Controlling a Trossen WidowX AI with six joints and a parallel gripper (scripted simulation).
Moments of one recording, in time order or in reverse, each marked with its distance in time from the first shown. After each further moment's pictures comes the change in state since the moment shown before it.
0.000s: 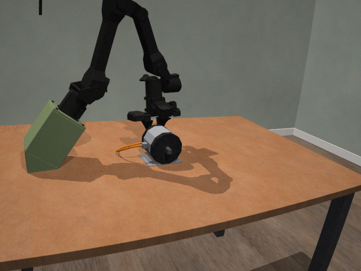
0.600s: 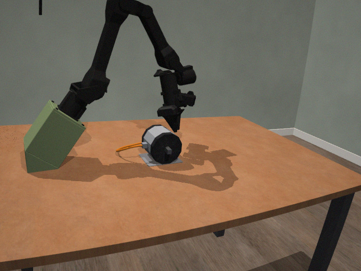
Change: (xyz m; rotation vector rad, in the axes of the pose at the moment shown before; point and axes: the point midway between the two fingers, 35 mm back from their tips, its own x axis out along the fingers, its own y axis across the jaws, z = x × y) arm -0.020 0.066 0.030 -0.741 -0.122 0.076
